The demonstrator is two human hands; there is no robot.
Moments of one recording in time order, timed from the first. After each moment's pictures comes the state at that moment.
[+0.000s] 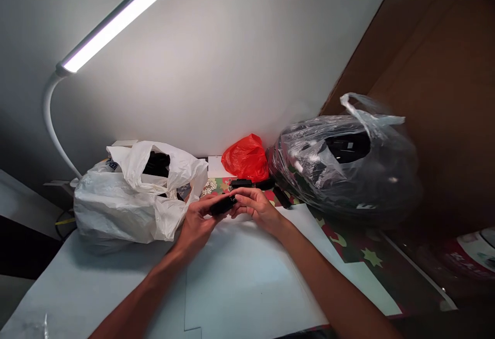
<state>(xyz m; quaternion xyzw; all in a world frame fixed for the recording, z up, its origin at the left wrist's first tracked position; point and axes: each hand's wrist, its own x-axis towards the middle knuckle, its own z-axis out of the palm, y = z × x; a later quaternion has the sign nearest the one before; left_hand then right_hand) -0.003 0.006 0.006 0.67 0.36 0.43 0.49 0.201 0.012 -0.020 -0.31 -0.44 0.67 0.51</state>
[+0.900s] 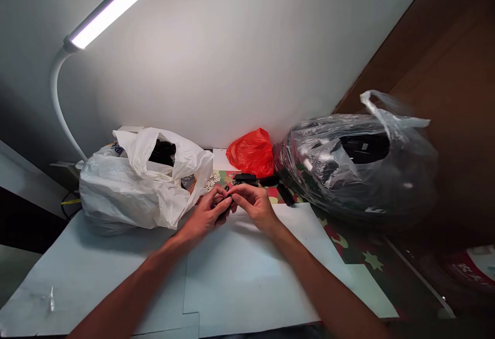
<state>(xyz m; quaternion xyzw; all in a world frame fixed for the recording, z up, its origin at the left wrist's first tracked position) 0.006 0.002 0.003 0.52 0.34 0.36 0.70 0.183 0.003 -0.027 -0.34 -0.56 0.51 0.55</state>
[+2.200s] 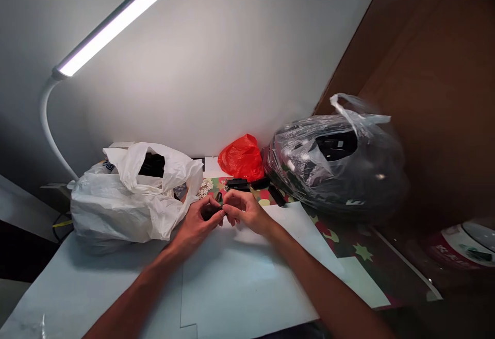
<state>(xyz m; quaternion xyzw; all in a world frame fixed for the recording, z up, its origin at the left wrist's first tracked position) 0.000 0.006 0.003 0.64 0.35 0.36 0.58 0.193 0.003 -0.021 -0.30 -0.60 0.56 0.48</state>
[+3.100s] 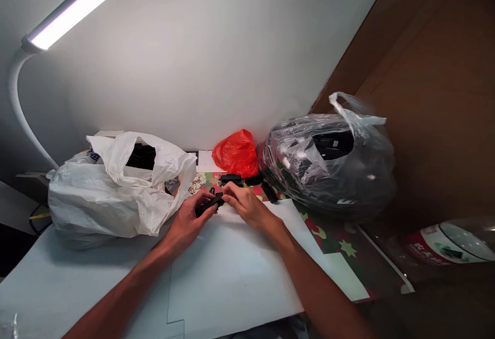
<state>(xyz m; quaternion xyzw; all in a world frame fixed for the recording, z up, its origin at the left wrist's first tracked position) 0.005 0.004 0.008 0.68 0.40 0.35 0.50 0.217 0.005 -0.011 -0.46 -0.75 0.29 0.37</state>
